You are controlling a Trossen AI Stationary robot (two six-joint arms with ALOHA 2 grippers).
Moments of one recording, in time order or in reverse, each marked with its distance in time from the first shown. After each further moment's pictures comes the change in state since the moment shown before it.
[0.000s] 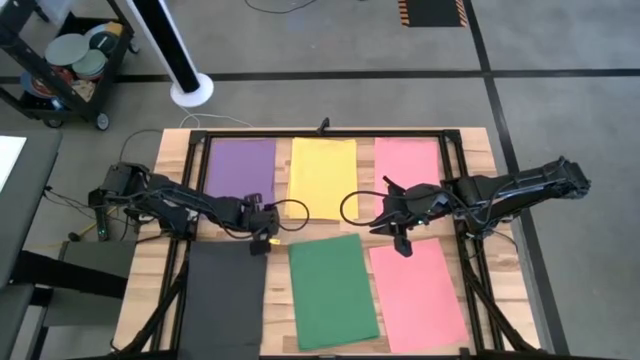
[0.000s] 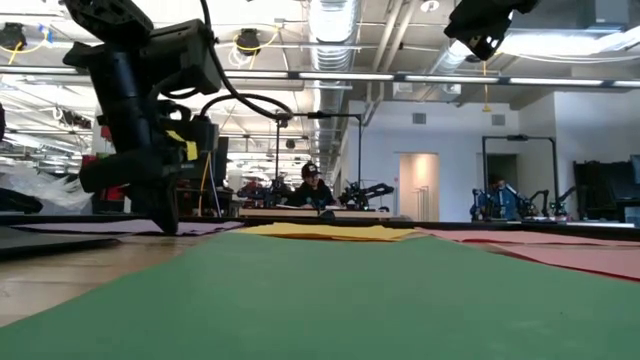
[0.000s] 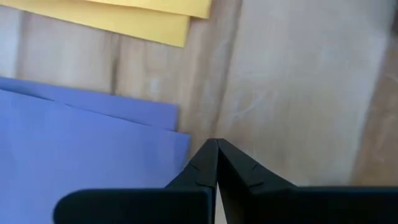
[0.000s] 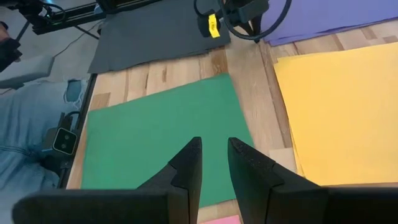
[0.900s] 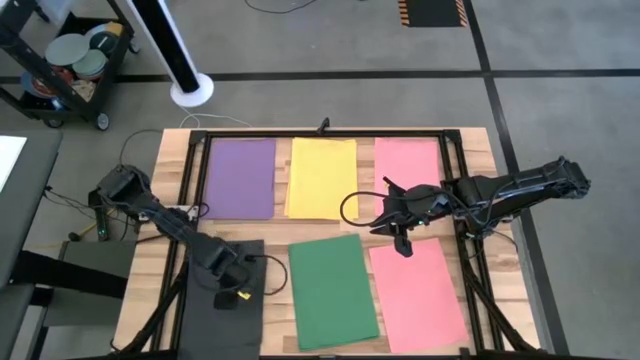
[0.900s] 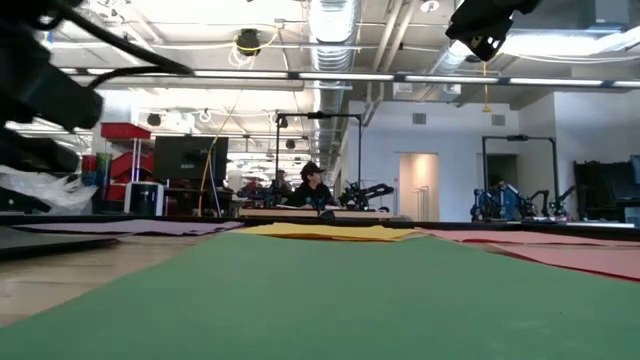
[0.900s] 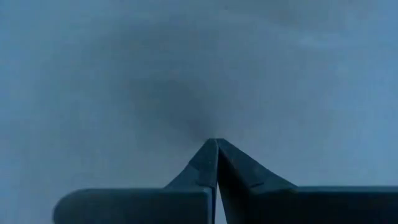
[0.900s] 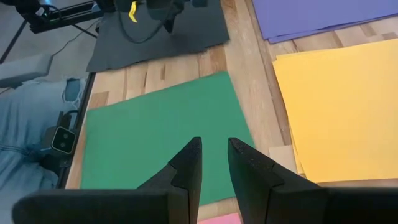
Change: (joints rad) left arm -0.500 -0.001 0.063 -0.179 0.458 -0.374; right arm 0.007 0.000 0.000 -0.009 0.008 0.007
